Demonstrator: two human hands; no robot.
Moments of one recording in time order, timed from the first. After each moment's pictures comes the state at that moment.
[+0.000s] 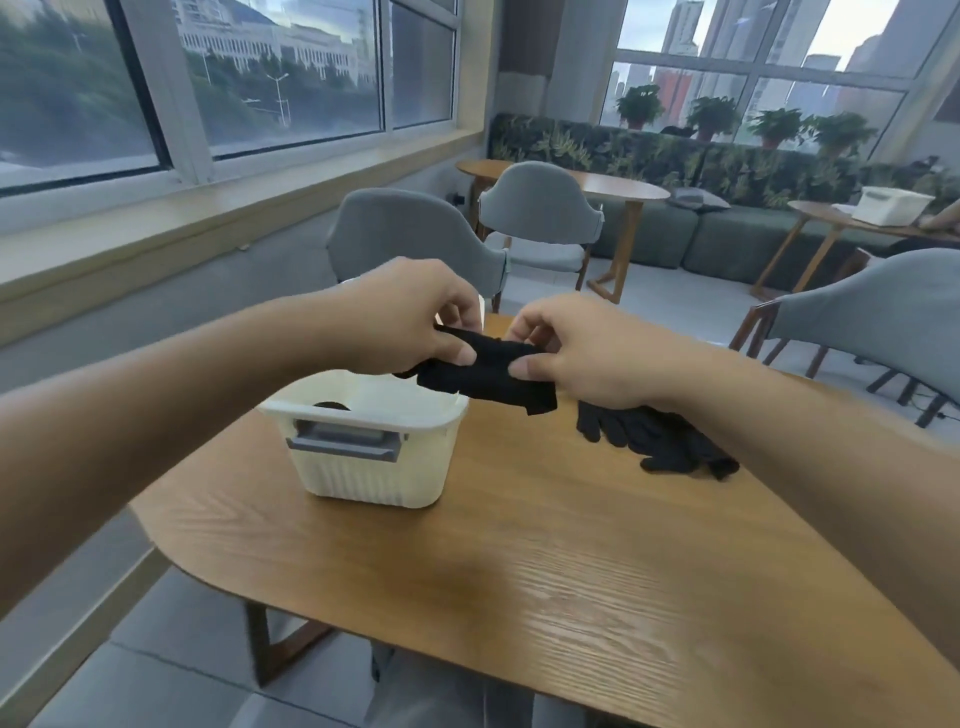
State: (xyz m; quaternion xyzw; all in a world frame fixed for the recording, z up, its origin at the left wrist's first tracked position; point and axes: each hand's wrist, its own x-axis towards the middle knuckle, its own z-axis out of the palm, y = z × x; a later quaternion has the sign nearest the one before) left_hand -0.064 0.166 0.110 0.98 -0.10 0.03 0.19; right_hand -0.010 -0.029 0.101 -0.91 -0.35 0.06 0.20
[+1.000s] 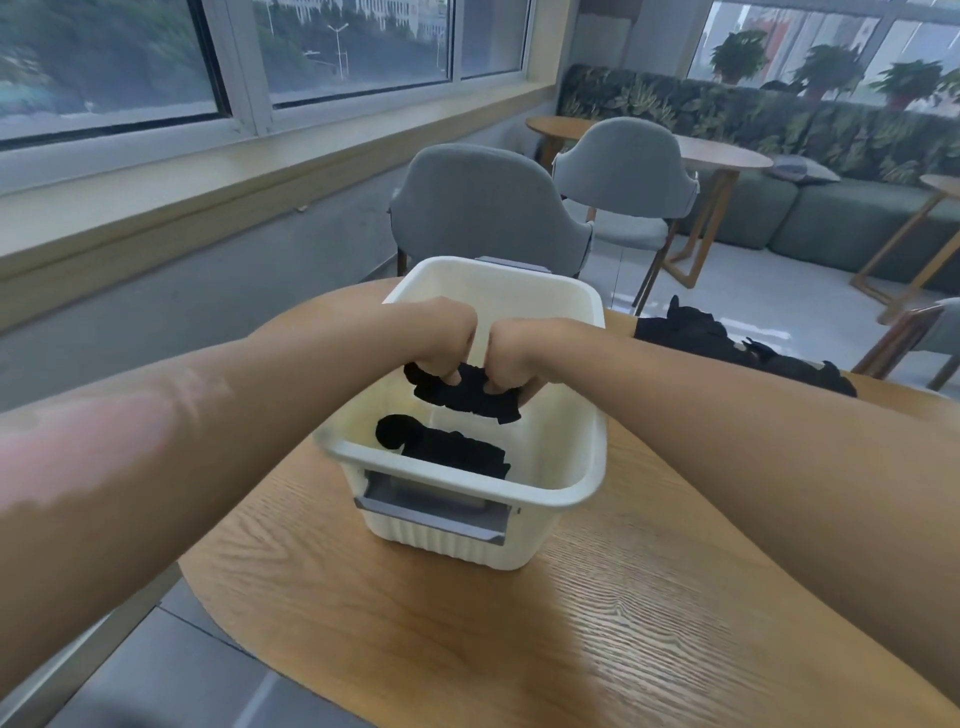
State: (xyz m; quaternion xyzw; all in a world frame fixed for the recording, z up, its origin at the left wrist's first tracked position) left_hand 0.072 0.269 0.009 0.99 0.05 -0.13 0.02; right_hand 0.112 0.167 0.005 -0.93 -0.23 0.27 0.04
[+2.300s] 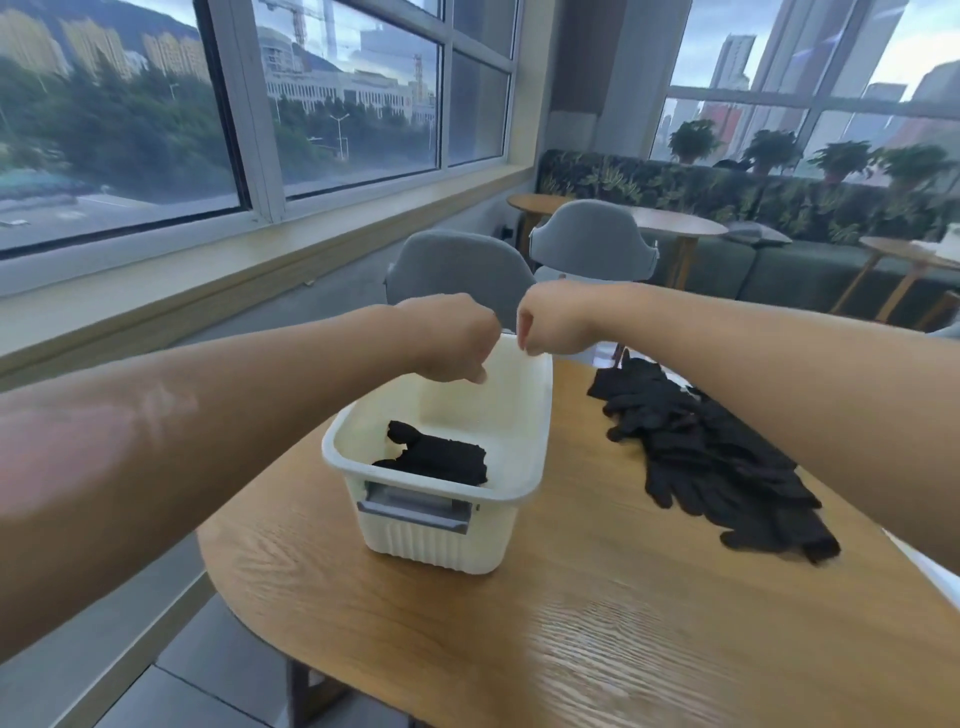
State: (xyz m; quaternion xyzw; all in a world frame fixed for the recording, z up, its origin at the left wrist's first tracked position) left_hand 0.018 0.229 0.099 1.00 -0.05 0.00 -0.06; right_hand 0.096 0.098 0.123 -0.94 -0.33 0.07 -0.04
